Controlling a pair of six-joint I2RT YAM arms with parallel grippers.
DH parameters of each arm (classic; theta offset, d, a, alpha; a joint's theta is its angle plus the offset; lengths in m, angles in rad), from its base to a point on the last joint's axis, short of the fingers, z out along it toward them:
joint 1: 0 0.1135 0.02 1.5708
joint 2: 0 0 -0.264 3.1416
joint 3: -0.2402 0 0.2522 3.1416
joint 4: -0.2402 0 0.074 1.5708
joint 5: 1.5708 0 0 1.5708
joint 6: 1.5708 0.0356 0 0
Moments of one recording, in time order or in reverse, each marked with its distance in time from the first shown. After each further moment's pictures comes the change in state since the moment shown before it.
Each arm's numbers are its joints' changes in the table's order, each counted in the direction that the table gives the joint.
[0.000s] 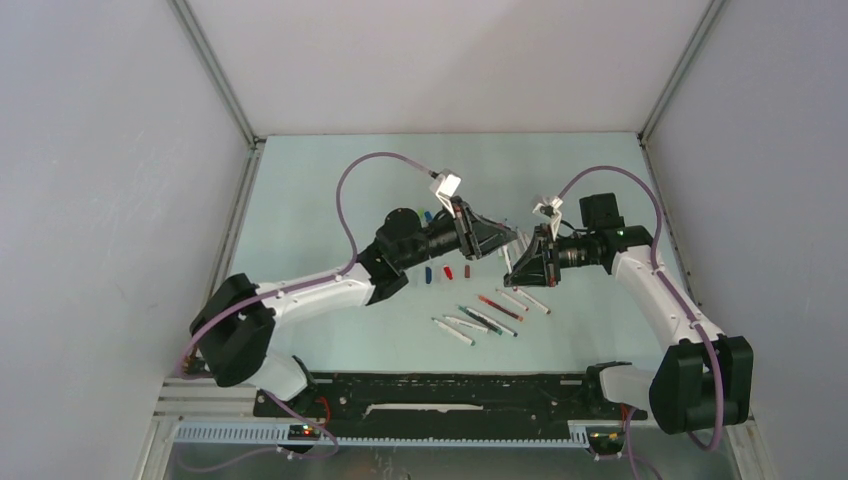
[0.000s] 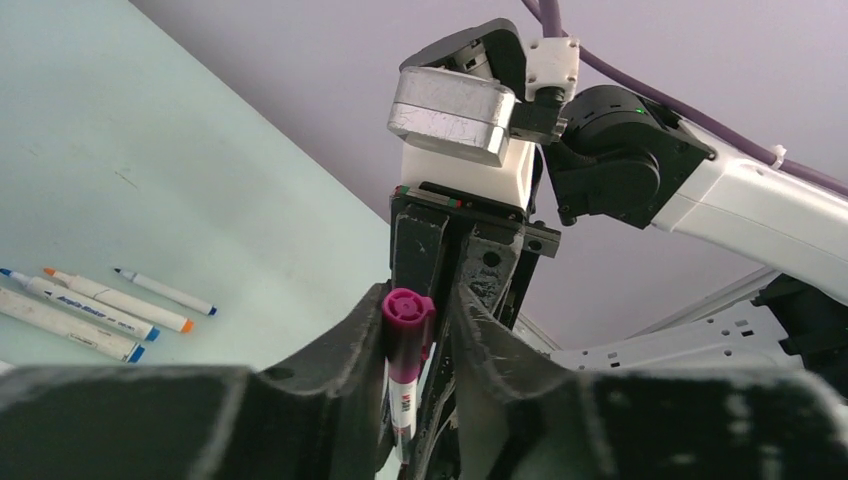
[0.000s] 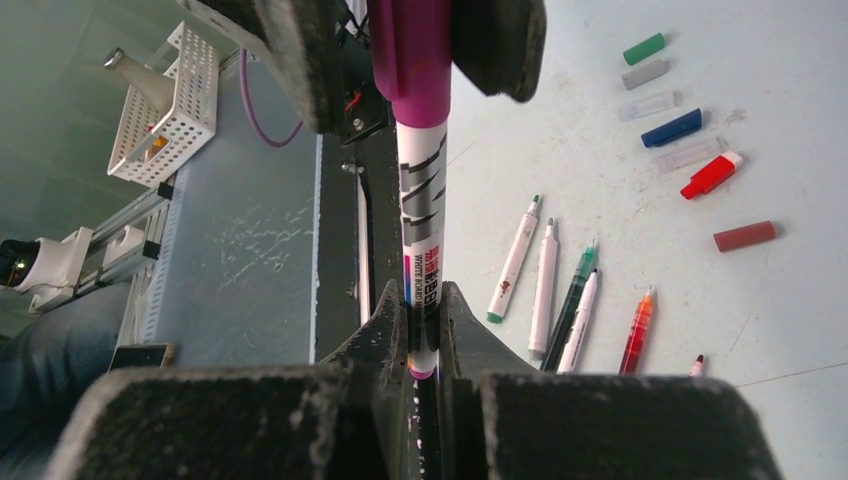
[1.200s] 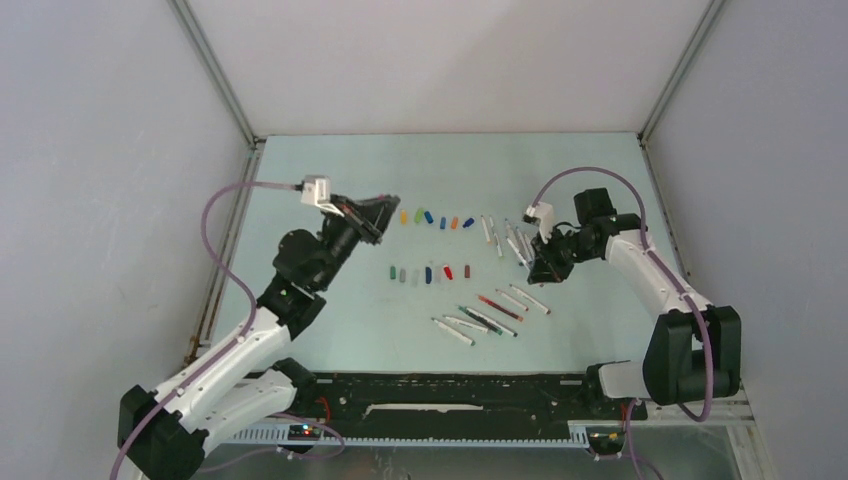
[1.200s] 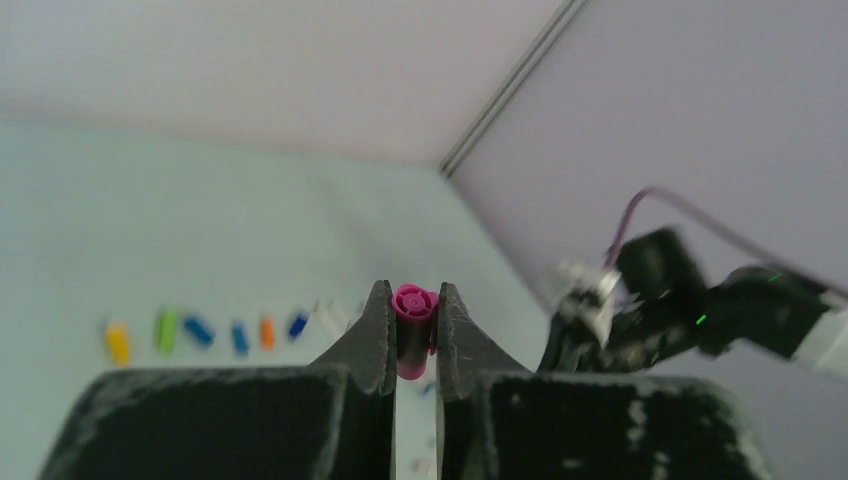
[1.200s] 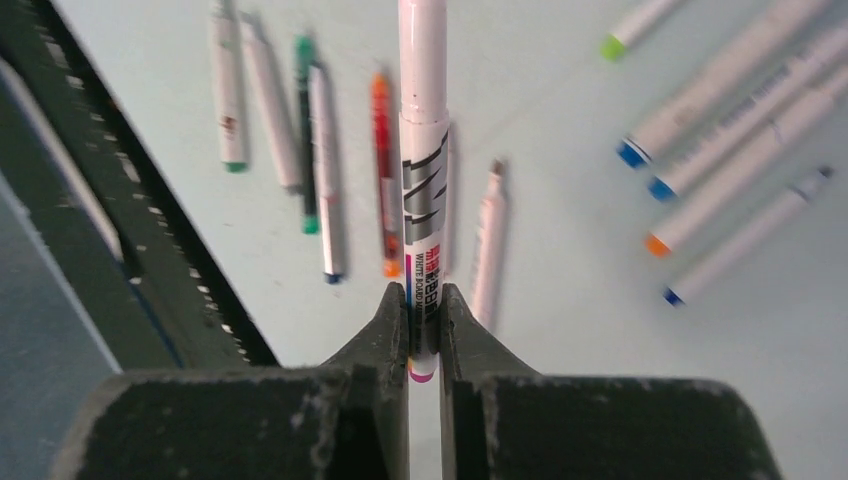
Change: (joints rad) left arm 0.306 0.603 0.246 -0.239 -0.352 0.159; right arm 0.007 -0.126 -0.056 -0.078 0.601 -0.121
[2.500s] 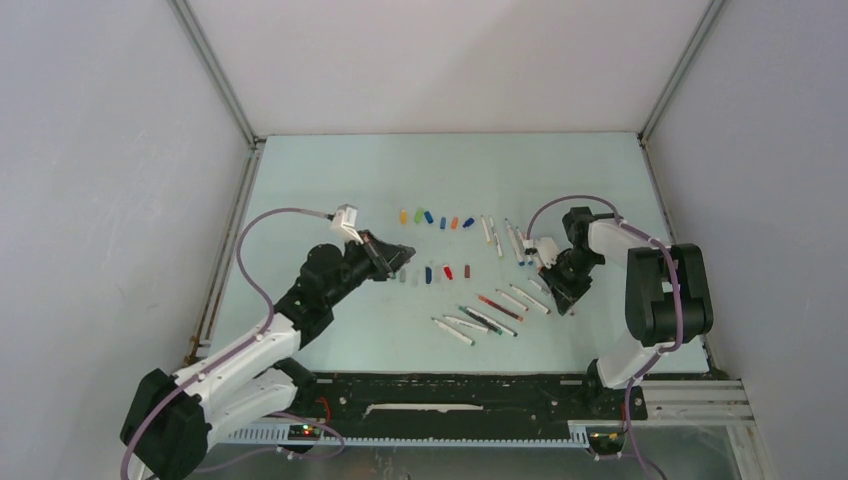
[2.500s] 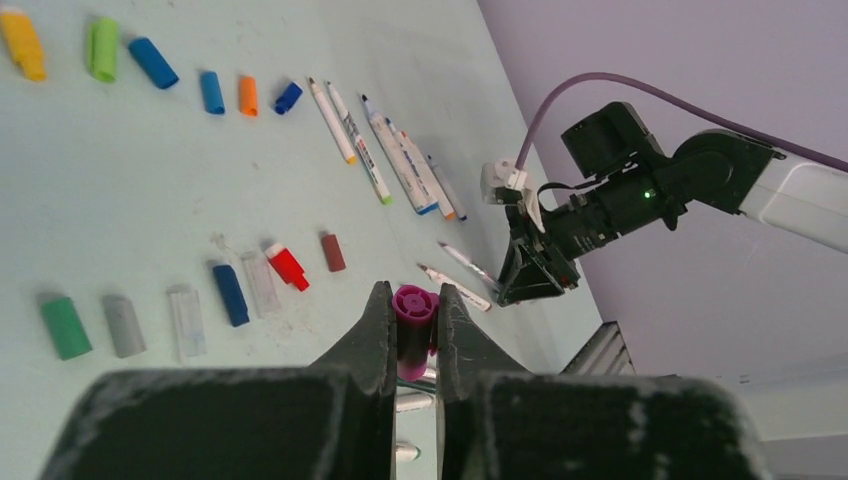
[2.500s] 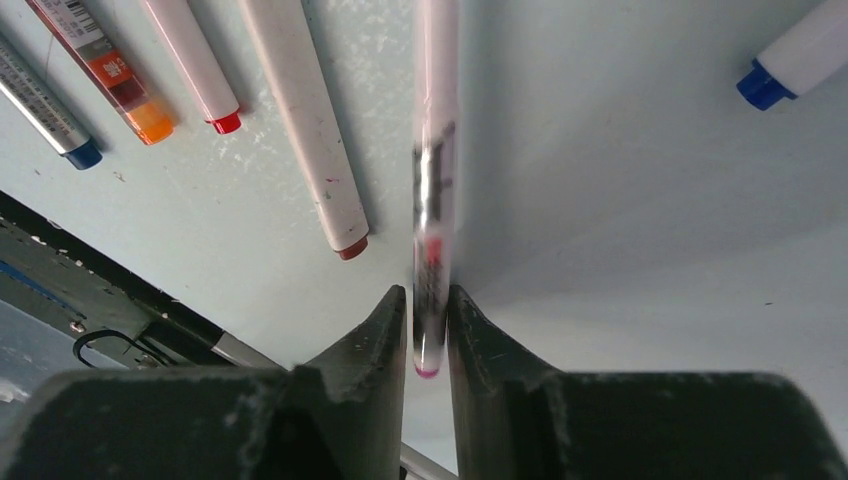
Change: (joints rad) left arm 0.003 -0.012 0.241 -0.143 0.152 -0.224; right arm -0.058 -0.317 0.031 -0.086 0.468 -0.039
